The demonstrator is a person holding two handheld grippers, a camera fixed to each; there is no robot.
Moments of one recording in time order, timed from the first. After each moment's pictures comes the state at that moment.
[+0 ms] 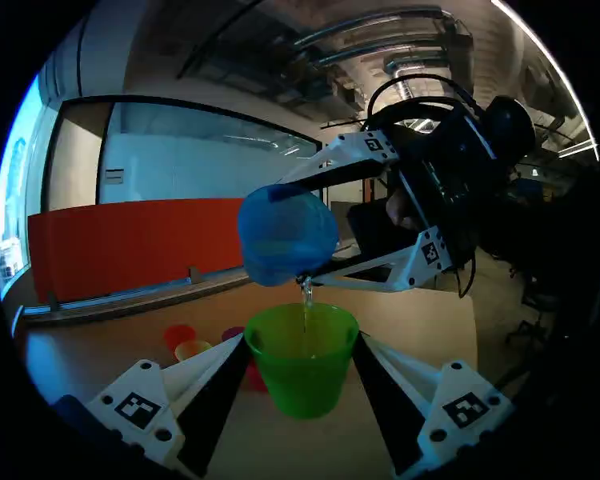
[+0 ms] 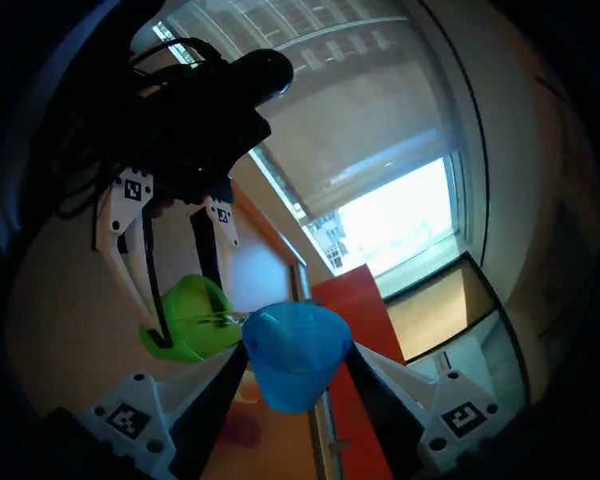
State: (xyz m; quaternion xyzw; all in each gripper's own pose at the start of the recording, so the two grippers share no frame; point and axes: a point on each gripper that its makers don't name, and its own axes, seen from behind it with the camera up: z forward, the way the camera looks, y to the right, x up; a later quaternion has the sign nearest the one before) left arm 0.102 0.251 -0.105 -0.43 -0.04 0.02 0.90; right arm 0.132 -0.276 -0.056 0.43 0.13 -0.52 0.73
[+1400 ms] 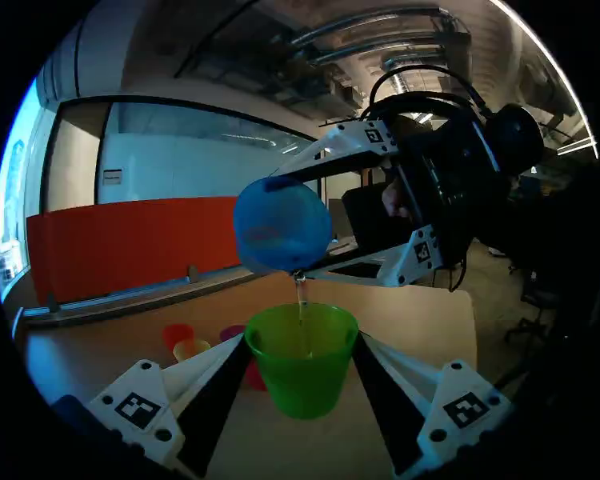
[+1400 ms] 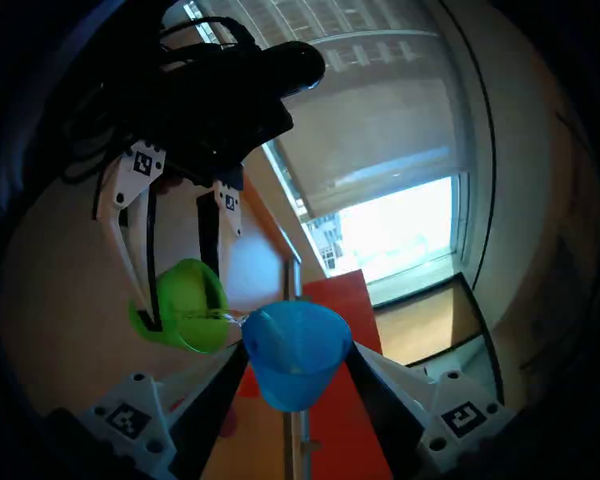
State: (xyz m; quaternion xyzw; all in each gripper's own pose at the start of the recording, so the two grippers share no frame) left arm 0.098 0.253 -0.108 -0.43 -0.04 0.03 0.90; right arm 0.139 -0.276 -0.048 0.40 0.16 -0.57 0.70
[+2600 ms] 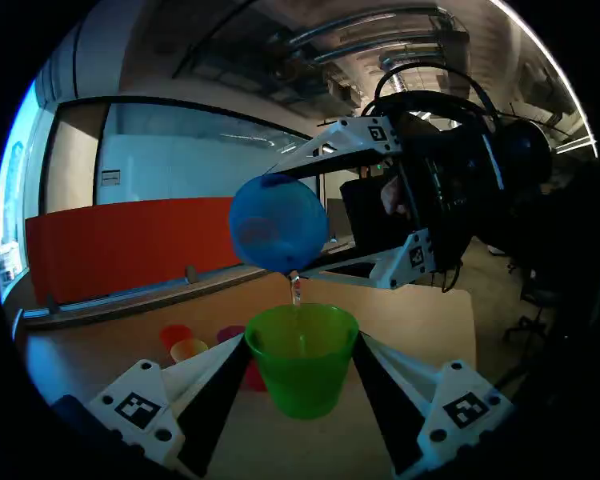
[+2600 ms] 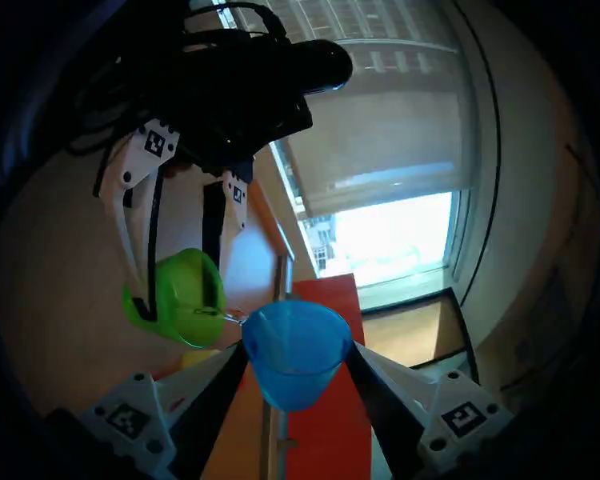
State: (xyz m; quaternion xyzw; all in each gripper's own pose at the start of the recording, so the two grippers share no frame) left arm 0.098 0.258 -0.110 -0.44 -0.04 0.03 0.90; right arm 0.143 -0.273 -0.040 0.38 0.18 -0.61 0.67
